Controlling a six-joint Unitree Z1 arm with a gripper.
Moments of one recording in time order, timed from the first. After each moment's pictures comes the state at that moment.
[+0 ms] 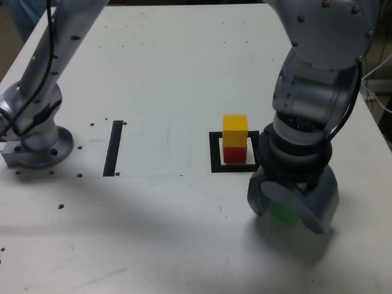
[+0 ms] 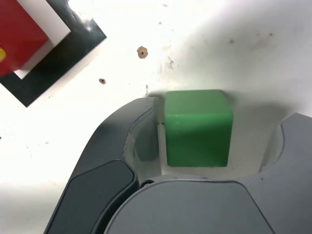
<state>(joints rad) -0.42 2.27 -1.84 1.19 0.14 0.12</state>
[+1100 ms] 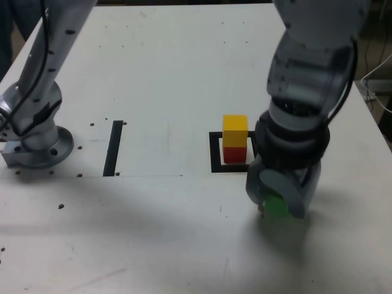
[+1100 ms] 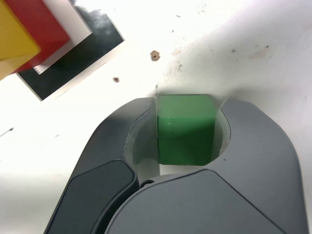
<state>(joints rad) -0.42 2.22 -1.83 1.21 0.15 0.06</state>
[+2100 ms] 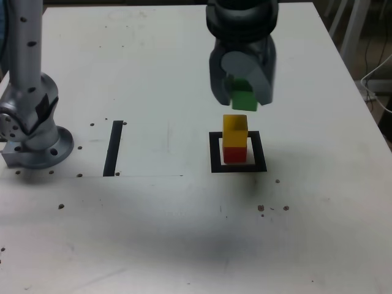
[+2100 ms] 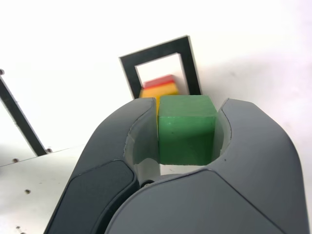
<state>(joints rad) -0.21 1.90 -1.72 1.37 0.22 0.00</state>
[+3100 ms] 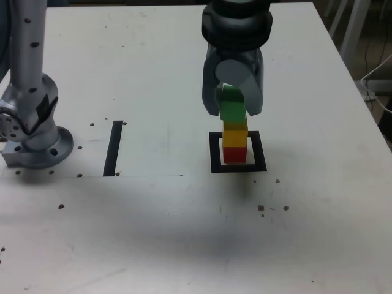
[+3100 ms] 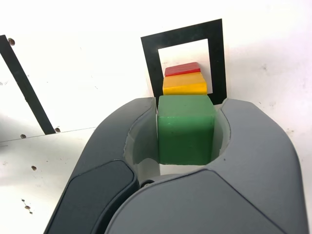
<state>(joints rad) -0.19 1.93 -1.71 1.40 0.15 -0.06</state>
